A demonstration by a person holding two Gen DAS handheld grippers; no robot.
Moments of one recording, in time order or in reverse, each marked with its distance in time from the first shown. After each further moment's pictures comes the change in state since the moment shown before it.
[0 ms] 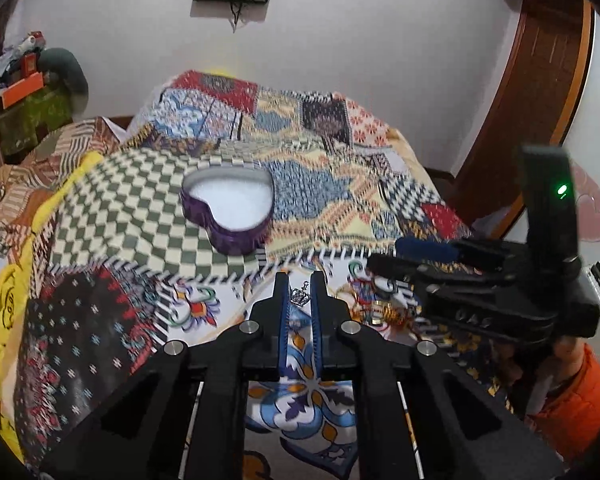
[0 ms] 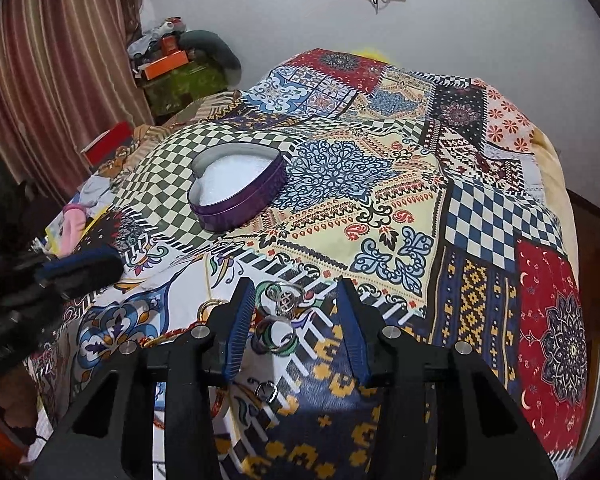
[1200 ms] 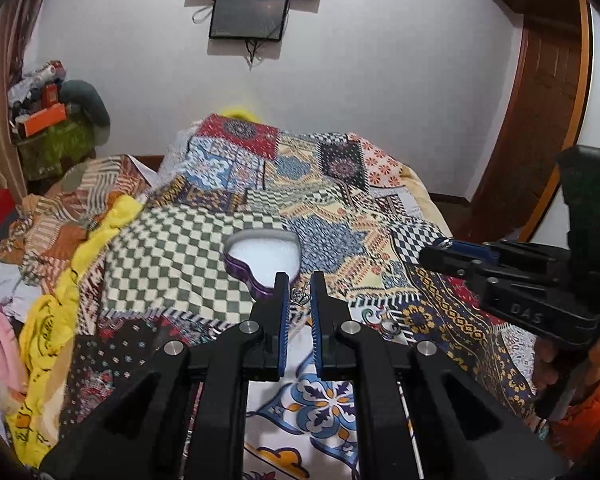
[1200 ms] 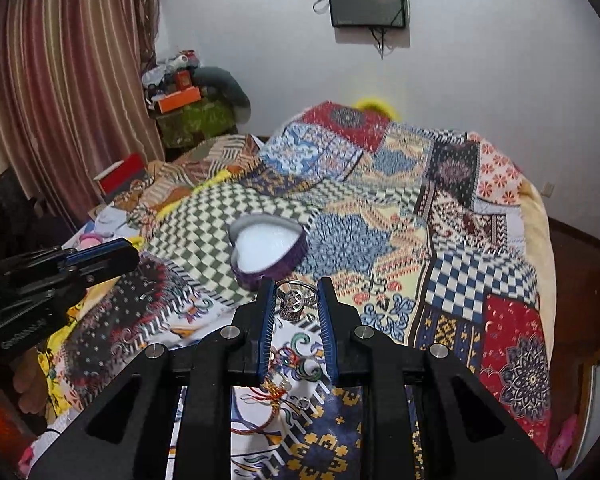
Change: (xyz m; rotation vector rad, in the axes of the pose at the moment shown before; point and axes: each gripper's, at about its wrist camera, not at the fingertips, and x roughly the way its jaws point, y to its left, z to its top) left arm -0.057 0.003 0.032 0.023 -0.110 0.086; right arm -0.066 0.029 0.036 -0.038 -0.142 -0.008
